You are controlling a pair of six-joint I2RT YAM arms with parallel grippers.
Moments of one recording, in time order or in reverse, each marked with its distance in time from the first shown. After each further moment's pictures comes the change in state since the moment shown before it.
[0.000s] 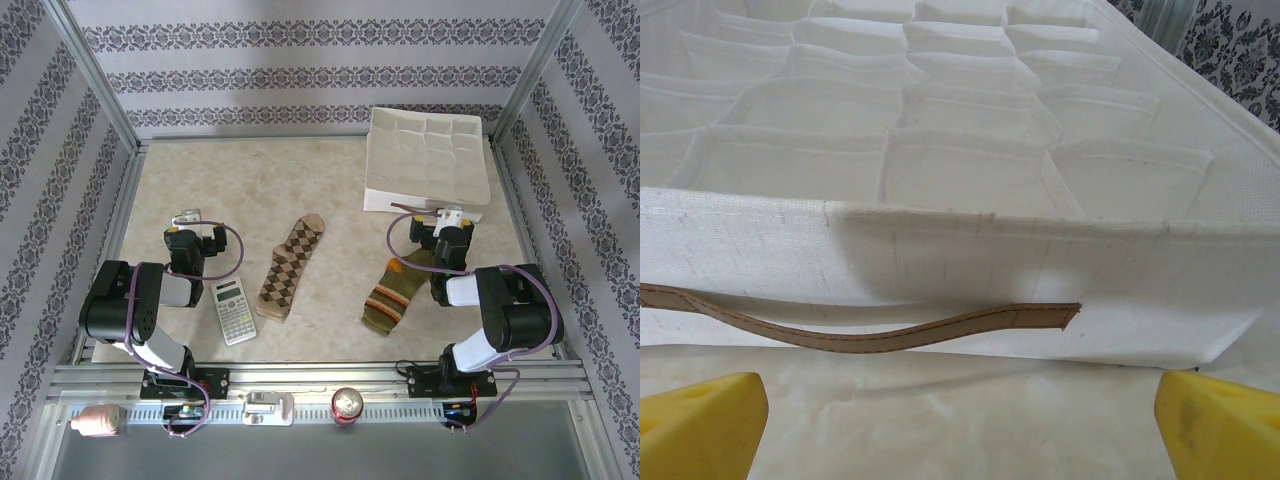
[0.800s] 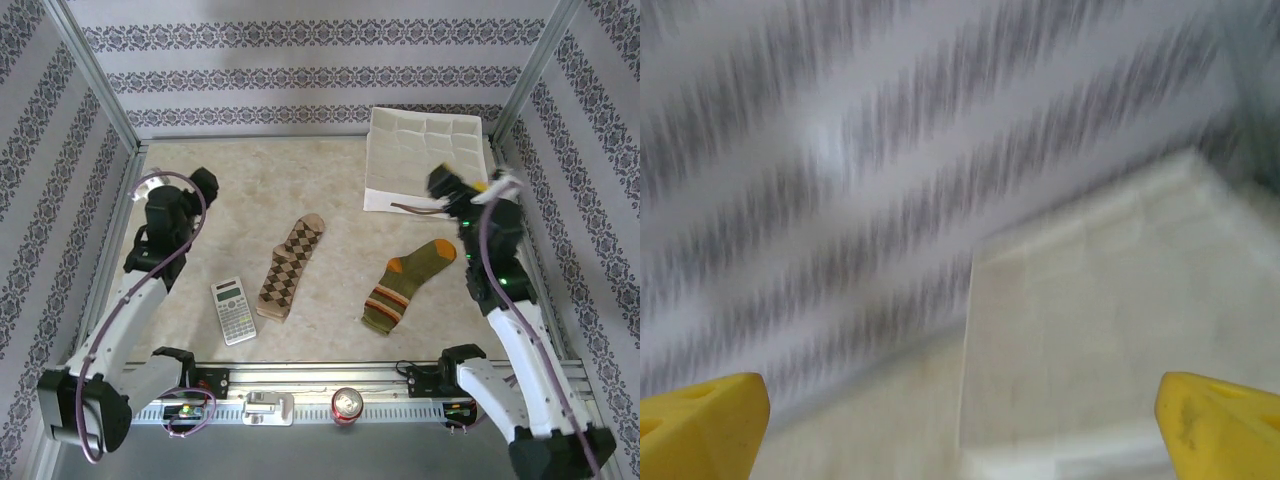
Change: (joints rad) left arm -0.156 -0.520 0.502 -1.088 0.001 -0.790; right arm 0.185 -0.687 0.513 -1.118 -0.094 0.570
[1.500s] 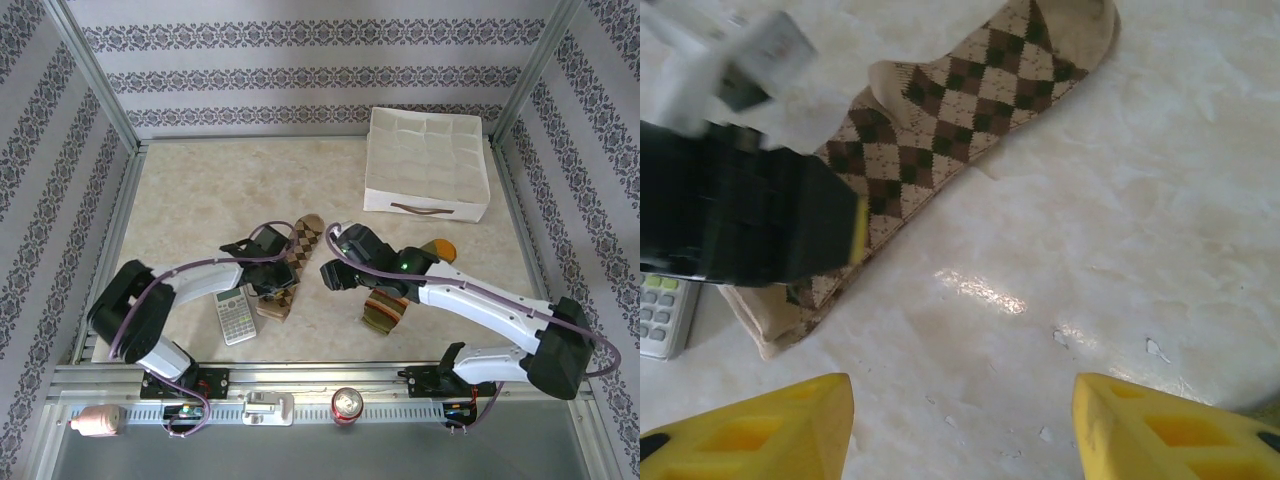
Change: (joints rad) left arm -0.478 0.517 -0.034 -0.187 0.402 -0.267; right arm 0.666 0.382 0.098 -0.389 -0.038 -0.163
